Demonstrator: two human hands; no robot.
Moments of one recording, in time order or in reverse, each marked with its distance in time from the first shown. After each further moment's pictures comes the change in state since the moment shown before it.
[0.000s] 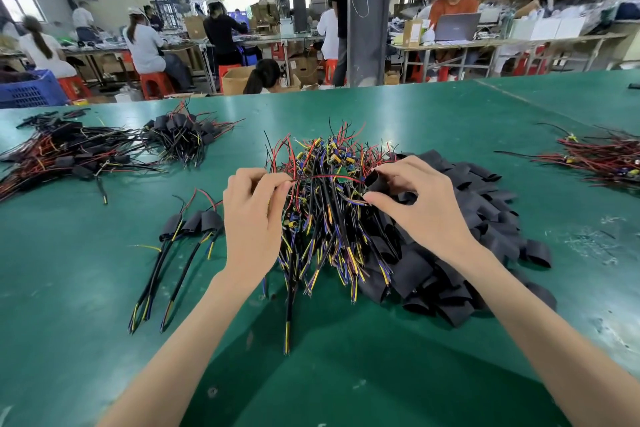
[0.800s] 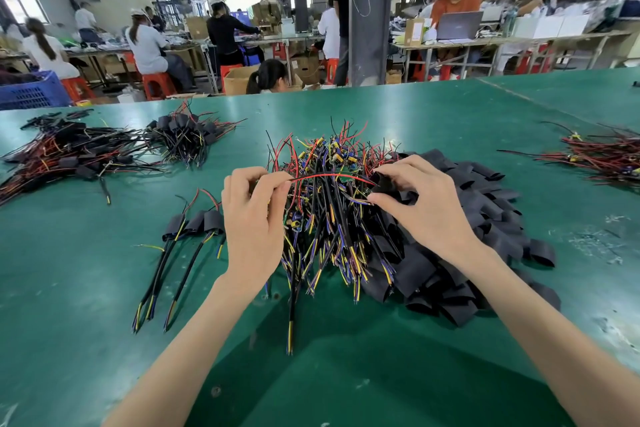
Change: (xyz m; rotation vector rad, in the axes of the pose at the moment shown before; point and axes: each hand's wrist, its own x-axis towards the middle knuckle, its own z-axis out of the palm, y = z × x) left_hand -0.003 0.003 -0.002 -0.028 0.087 0.037; right_hand -0.001 0.003 -0.001 -0.081 -0.027 -0.017
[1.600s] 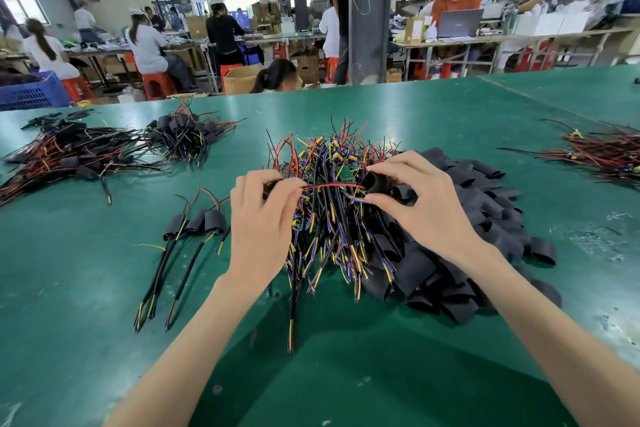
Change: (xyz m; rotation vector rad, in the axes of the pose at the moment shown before) left_hand -0.002 -0.001 0.001 0.135 -0.057 0.184; right_hand -0.001 -0.007 -0.002 0.040 -0.026 -0.096
